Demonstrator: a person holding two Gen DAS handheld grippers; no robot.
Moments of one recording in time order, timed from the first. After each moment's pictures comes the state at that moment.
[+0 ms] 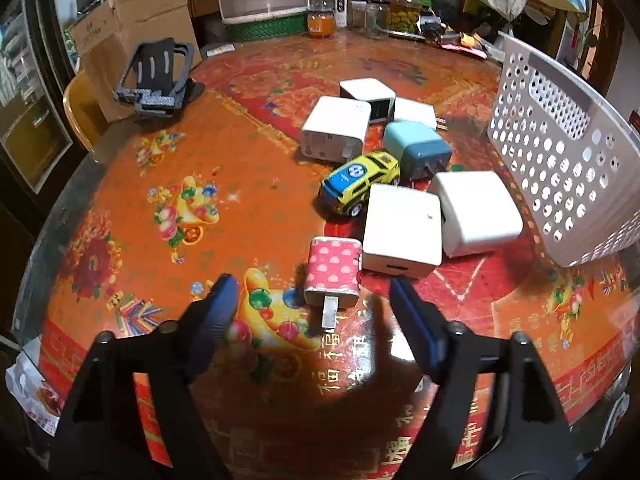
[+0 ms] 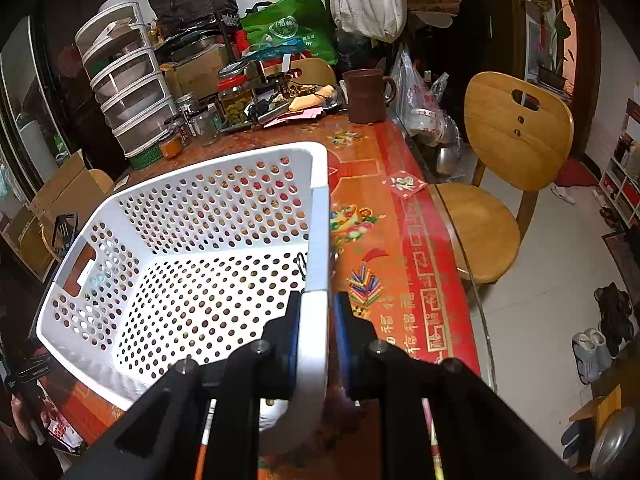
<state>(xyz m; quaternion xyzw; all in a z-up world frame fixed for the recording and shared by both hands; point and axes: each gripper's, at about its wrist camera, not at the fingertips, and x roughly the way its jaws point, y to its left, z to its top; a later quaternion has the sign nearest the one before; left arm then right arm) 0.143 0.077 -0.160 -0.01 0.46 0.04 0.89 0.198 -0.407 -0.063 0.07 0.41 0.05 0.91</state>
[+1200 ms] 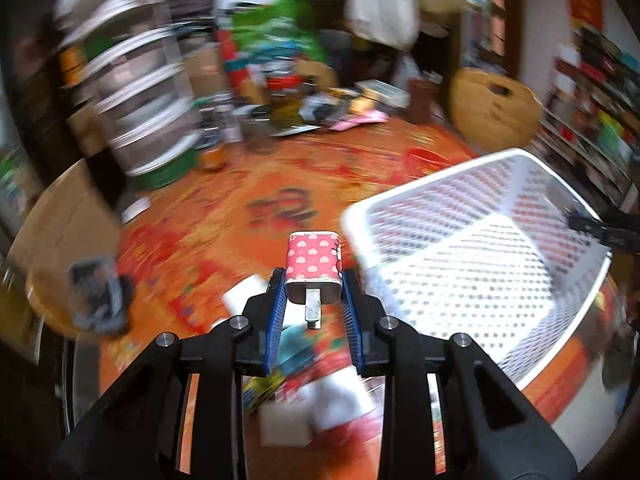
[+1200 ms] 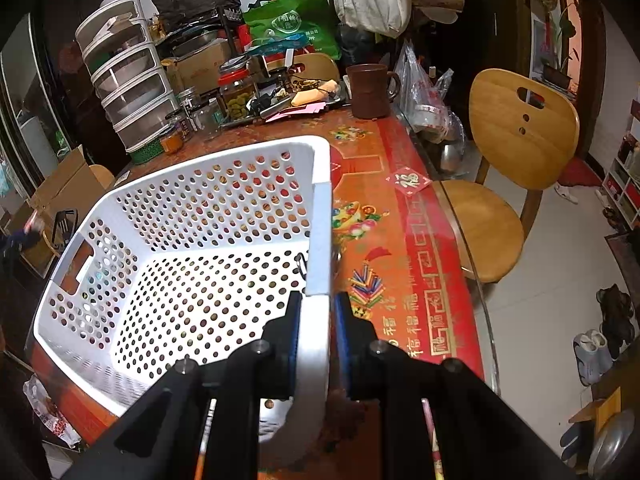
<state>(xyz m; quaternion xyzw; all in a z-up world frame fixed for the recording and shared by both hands) 0.244 -0.048 -0.004 0.12 0.38 -0.12 0.91 0.206 -0.405 -0.068 0.06 0.42 0.06 0.90</state>
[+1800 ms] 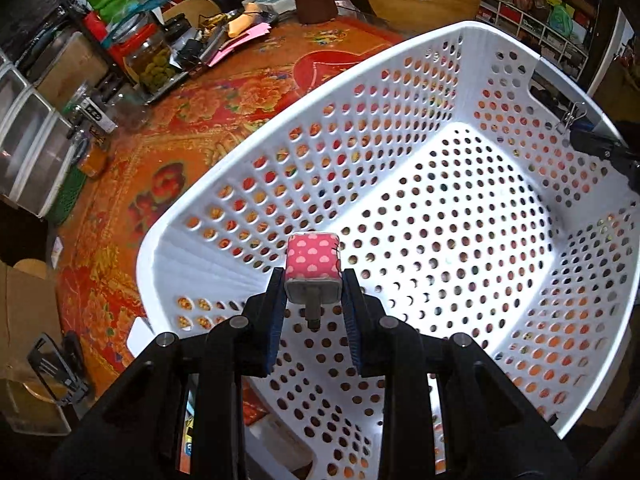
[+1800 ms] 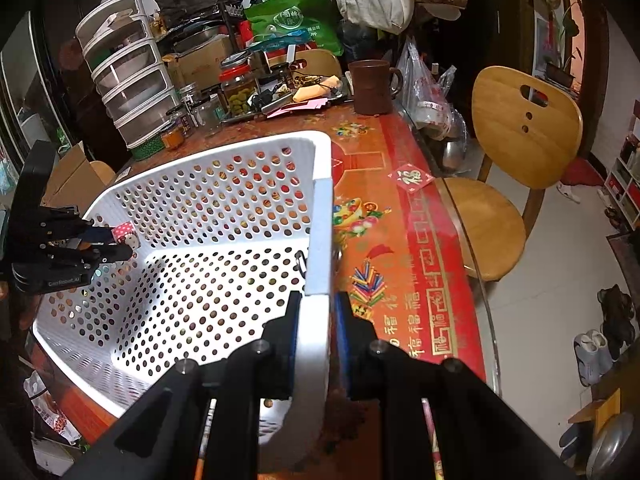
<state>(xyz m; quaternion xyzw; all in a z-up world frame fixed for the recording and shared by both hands) 0.303 -0.168 -0.082 0.23 0.51 -0.21 0.80 0.208 -0.404 -0.071 0.06 0.43 0.06 0.90</state>
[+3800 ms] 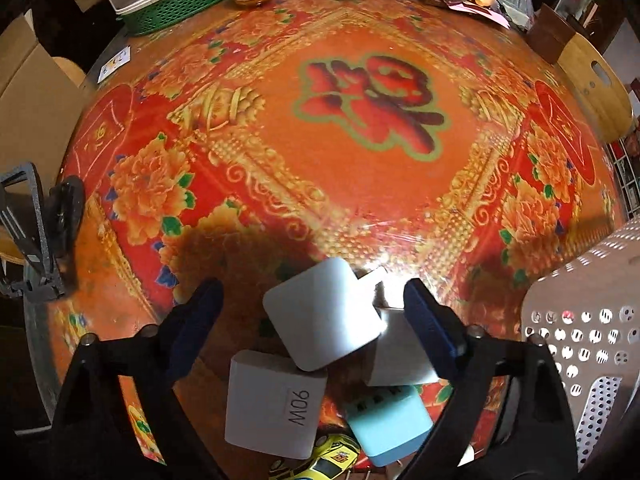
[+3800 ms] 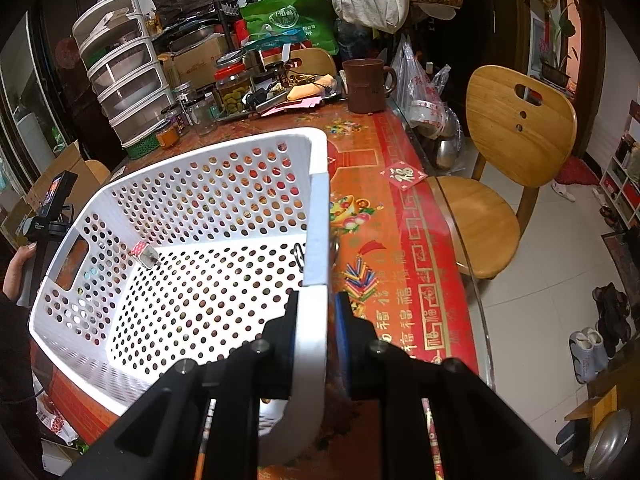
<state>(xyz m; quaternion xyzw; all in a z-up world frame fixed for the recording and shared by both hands) 0.406 0.058 -0.150 0.01 0.60 -0.02 0.80 0.204 -0.407 -0.068 0.06 0.43 0.05 0.90</state>
